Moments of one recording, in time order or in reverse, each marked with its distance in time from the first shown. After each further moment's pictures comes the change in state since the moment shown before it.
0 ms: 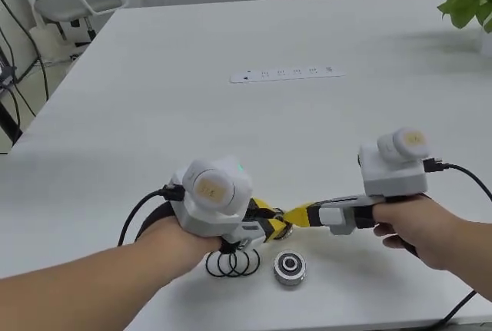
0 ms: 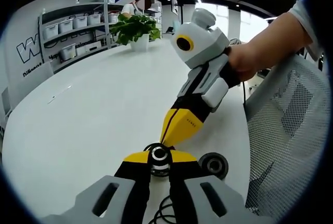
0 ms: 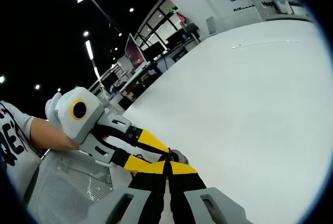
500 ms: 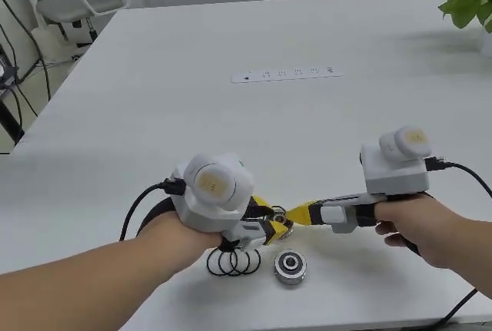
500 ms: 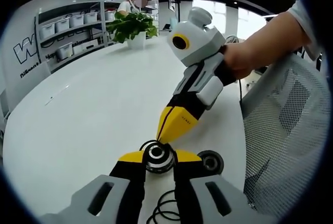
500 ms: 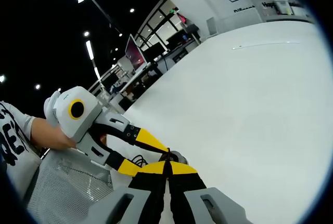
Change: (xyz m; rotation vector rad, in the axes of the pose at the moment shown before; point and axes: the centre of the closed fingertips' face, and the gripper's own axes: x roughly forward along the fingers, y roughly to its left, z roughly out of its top) left arm -0.006 -0.005 0.001 0.019 0.030 -0.026; right arm -0.001 -0.002 0.002 -0.006 -0.006 0.001
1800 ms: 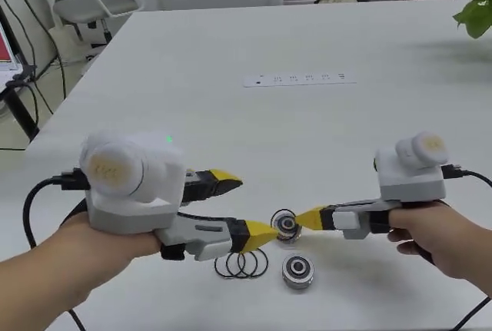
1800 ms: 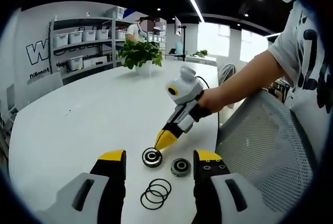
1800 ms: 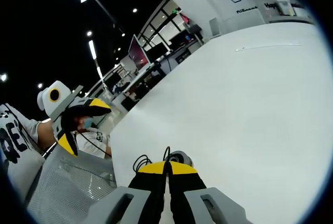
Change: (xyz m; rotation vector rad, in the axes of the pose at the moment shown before) left arm -0.111 -0.014 0.039 -0.078 -0.190 0.035; right arm -0.005 0.014 0.000 -0.010 -0.003 0.020
